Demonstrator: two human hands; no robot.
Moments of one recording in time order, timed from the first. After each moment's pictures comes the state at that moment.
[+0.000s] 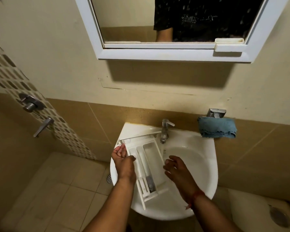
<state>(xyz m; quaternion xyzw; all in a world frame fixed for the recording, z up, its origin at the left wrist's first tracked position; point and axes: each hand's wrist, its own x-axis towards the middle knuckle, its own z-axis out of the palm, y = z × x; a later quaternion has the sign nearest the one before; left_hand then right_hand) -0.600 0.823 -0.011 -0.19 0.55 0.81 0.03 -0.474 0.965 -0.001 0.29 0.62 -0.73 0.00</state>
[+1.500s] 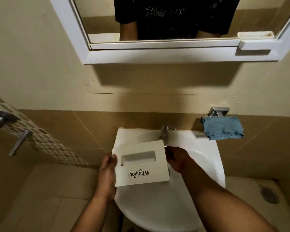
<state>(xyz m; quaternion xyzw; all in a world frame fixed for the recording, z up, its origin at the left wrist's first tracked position) -0.658 0.761 0.007 -0.09 0.65 0.72 0.22 -0.596 1.006 -0.042 0.48 0.37 -0.80 -0.01</state>
